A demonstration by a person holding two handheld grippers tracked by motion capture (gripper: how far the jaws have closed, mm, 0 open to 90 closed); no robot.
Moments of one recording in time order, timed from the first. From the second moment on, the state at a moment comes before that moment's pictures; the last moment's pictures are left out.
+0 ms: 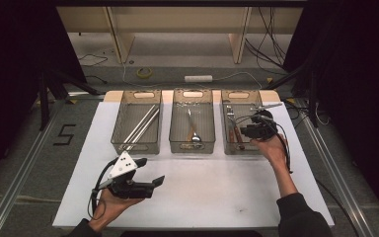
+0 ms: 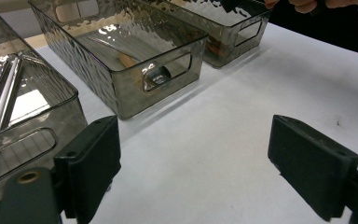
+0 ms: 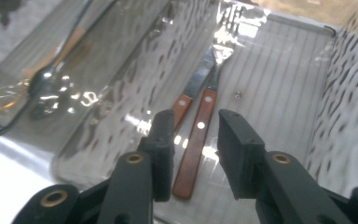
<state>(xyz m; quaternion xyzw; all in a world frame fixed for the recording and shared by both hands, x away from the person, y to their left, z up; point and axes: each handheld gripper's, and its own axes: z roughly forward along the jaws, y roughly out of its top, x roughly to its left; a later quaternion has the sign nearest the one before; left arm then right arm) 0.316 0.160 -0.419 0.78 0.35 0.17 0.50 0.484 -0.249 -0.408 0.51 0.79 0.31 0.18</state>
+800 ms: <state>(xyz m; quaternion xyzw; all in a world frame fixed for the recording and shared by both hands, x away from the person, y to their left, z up) 0.317 0.161 -0.419 0.78 0.35 0.17 0.50 0.416 -0.242 -0.393 0.46 0.76 0.43 0.16</state>
